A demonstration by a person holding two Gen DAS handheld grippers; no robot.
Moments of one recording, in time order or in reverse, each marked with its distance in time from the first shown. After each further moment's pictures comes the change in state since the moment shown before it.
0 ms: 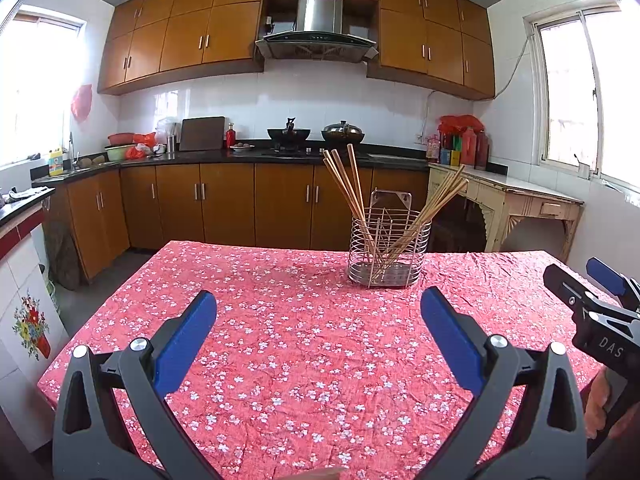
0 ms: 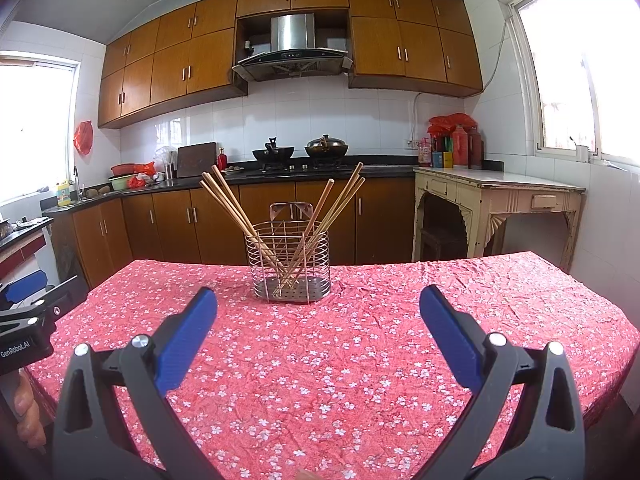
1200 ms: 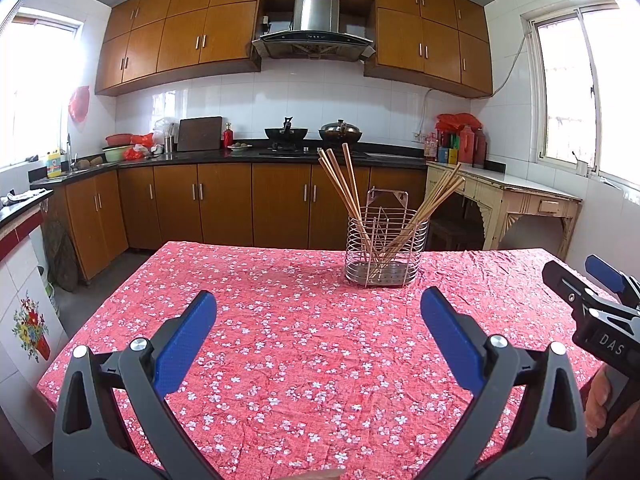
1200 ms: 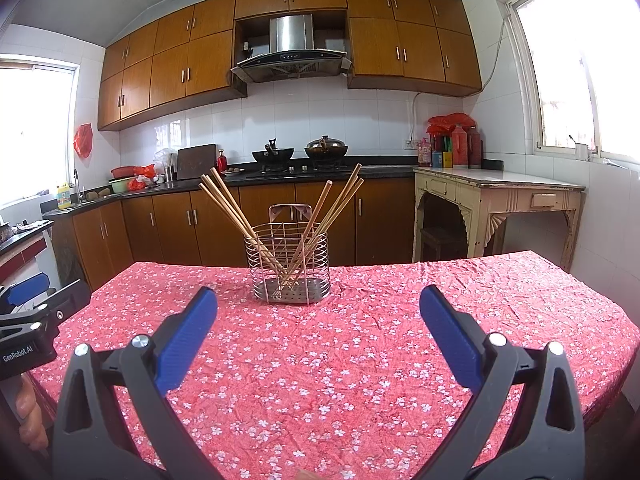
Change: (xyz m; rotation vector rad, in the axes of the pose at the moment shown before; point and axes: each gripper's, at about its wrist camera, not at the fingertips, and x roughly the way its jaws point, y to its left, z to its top) left arm 0.000 -0.004 -0.003 0.004 0.003 -0.007; right arm 0.000 0.000 0.000 0.003 0.000 0.000
